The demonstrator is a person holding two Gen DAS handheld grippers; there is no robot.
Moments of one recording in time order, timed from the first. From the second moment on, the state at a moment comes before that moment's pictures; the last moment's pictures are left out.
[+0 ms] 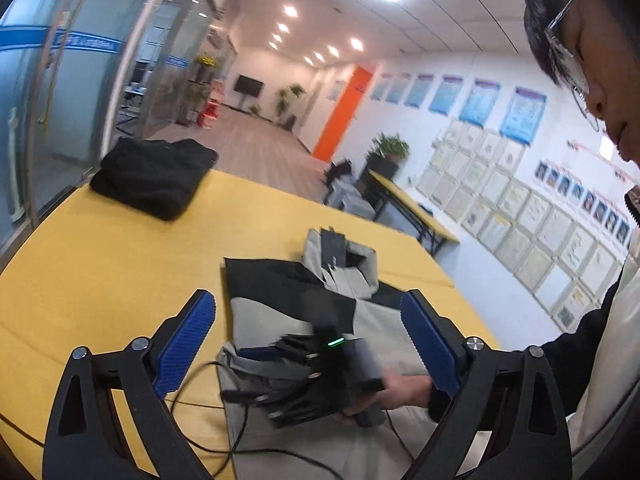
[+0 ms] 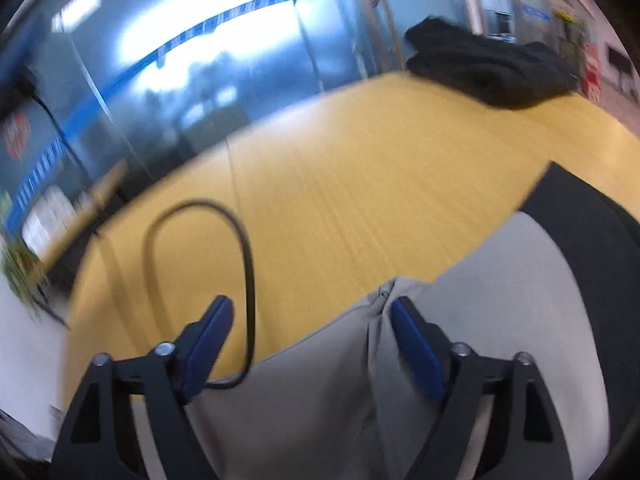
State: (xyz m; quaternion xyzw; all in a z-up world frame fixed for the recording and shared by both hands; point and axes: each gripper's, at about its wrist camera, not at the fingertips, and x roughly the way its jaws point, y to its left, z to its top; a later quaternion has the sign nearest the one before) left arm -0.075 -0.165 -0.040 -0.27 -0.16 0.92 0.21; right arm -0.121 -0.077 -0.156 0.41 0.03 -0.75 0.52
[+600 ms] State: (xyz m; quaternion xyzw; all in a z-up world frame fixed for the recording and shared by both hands) left arm -0.196 -0.051 -0.222 -0.49 -0.04 0.82 0.29; right arm -0.020 0.304 -0.185 0.49 -0.03 -0.87 0.08
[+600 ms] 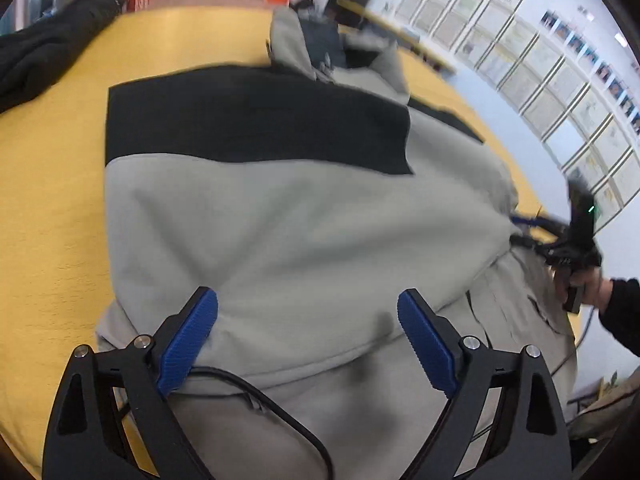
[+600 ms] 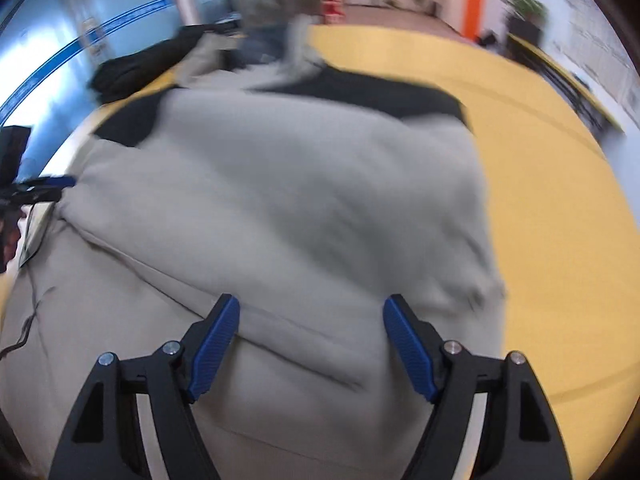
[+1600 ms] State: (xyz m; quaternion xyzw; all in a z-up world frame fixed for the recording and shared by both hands) left arm 0.031 -0.206 -0.045 -0.48 -0.08 0.86 0.11; right arm 0.159 0.488 -0.036 0.47 -0.08 -0.88 -0.08
